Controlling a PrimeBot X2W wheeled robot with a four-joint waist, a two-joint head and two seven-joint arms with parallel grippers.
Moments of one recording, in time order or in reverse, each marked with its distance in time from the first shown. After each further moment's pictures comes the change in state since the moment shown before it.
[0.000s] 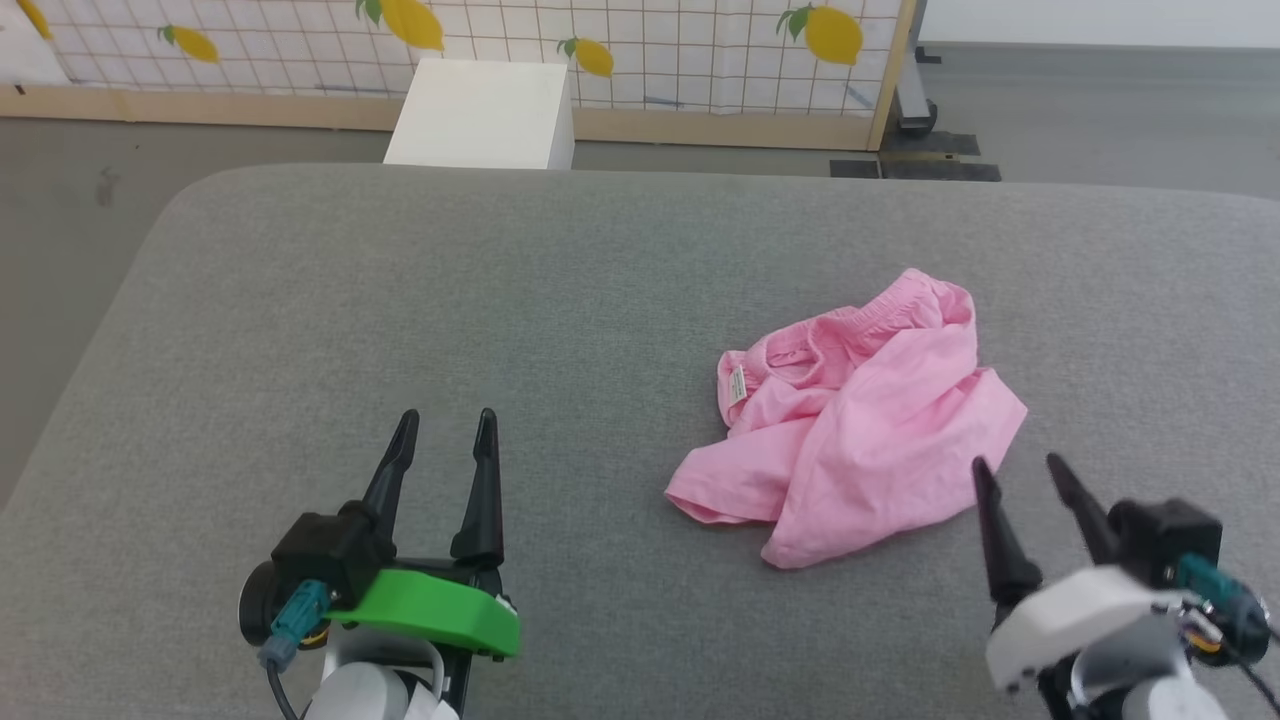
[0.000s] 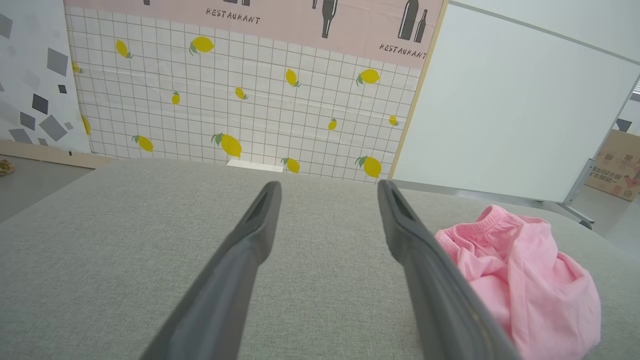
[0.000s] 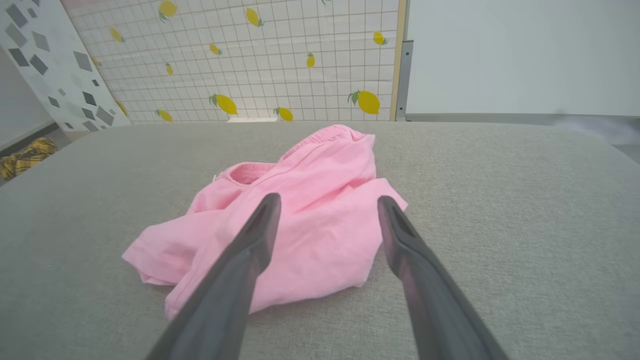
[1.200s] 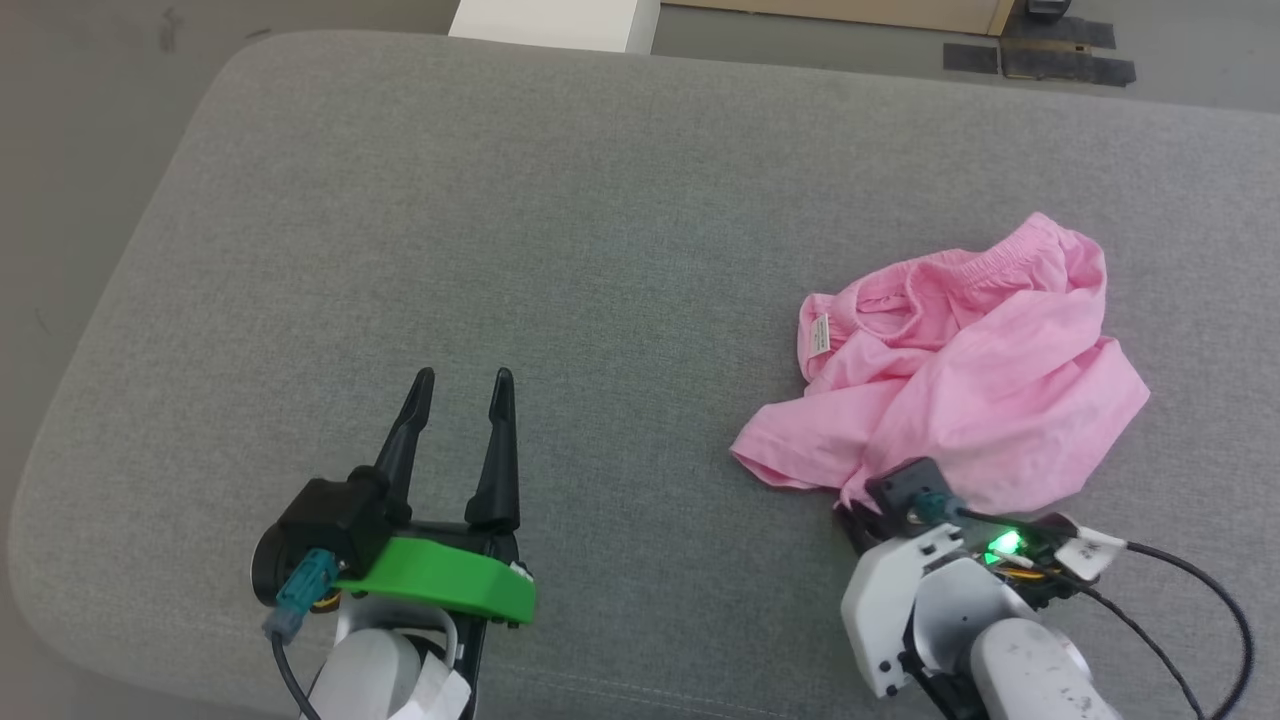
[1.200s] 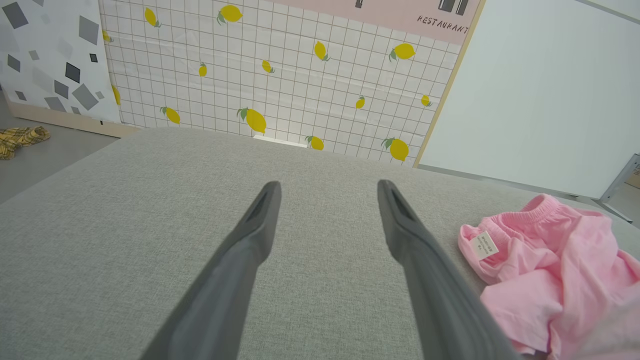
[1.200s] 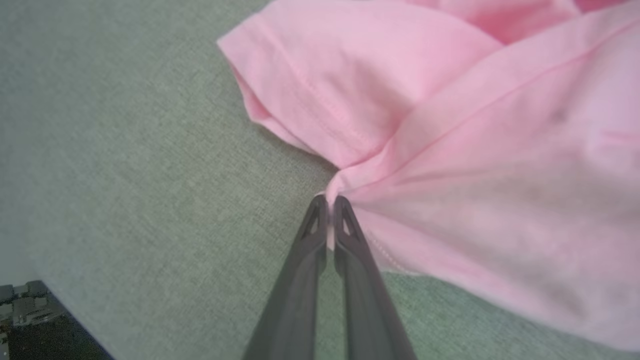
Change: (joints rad) left arm -0.052 0.000 -0.035 -0.025 -0.022 0.009 0.000; right arm -0.159 0.000 0.293 0.183 -0.194 0.000 0.339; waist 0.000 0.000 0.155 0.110
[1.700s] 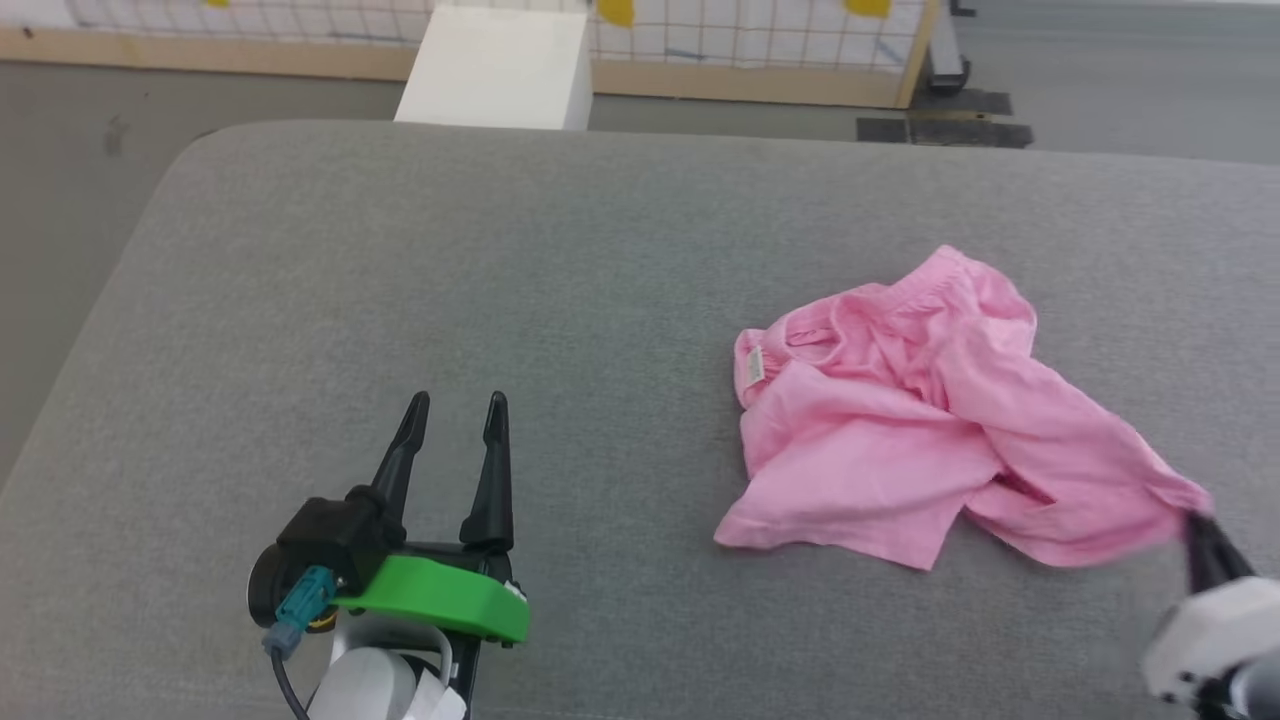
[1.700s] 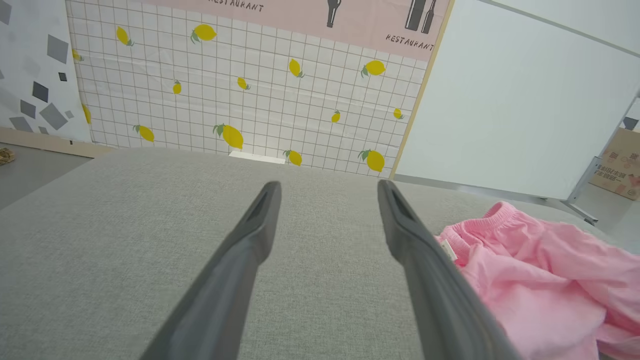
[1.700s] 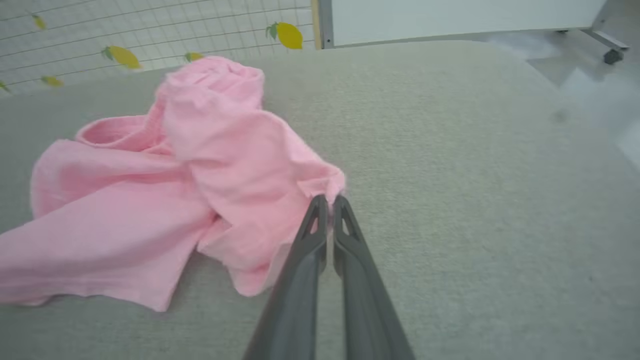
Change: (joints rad) left arm 0.027 0.000 0.016 0.016 0.008 -0.008 0.000; right arm 0.201 -0.002 -0.558 -0.237 0.189 0.000 -0.140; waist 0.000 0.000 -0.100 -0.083
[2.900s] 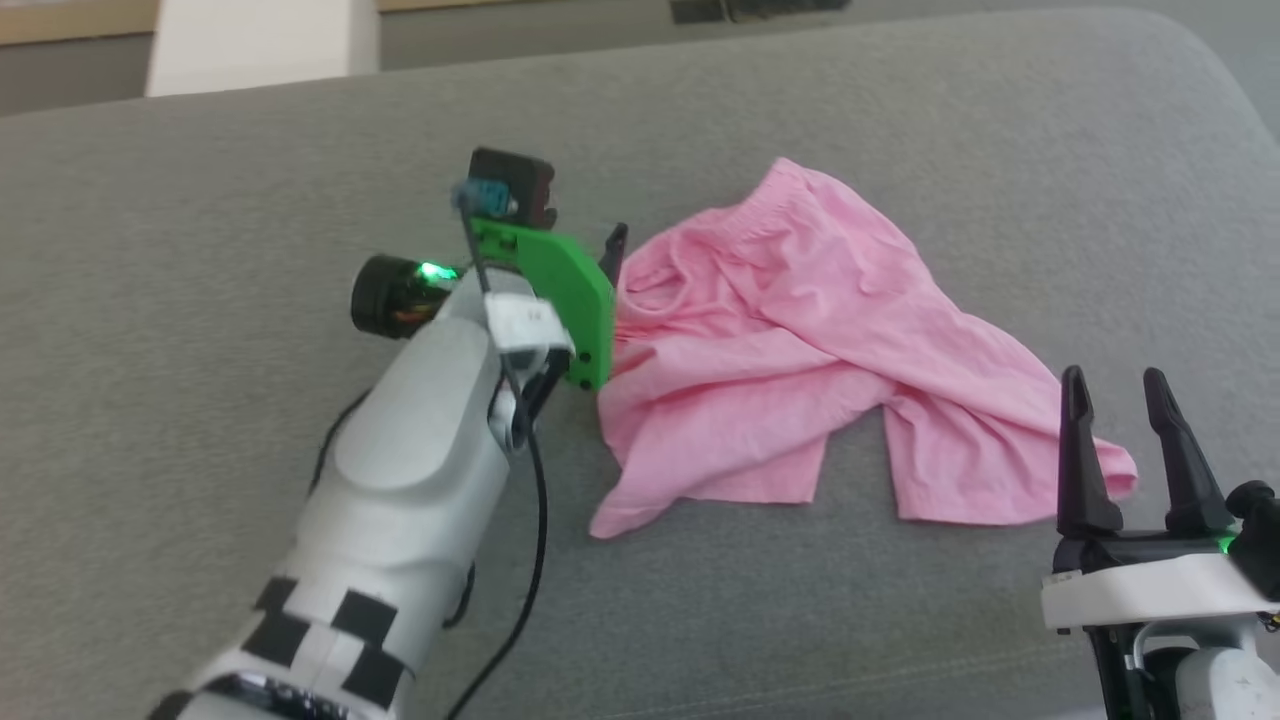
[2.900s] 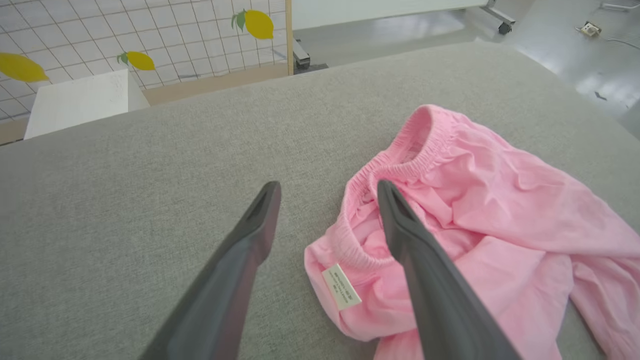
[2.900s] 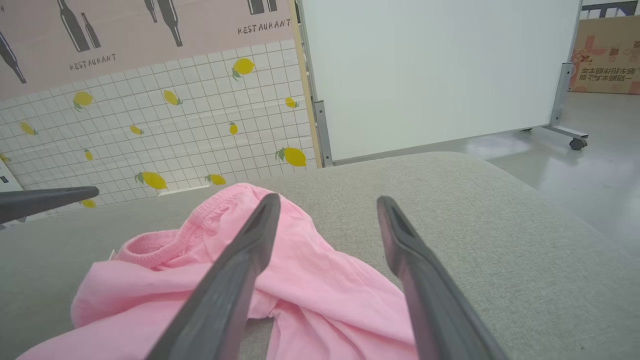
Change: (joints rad) left arm -0.725 -0.004 -0.266 0.636 -0.118 0.007 0.440; right arm -0.045 0.001 0.215 -0.077 0.094 0.000 -0.420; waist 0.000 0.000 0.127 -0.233
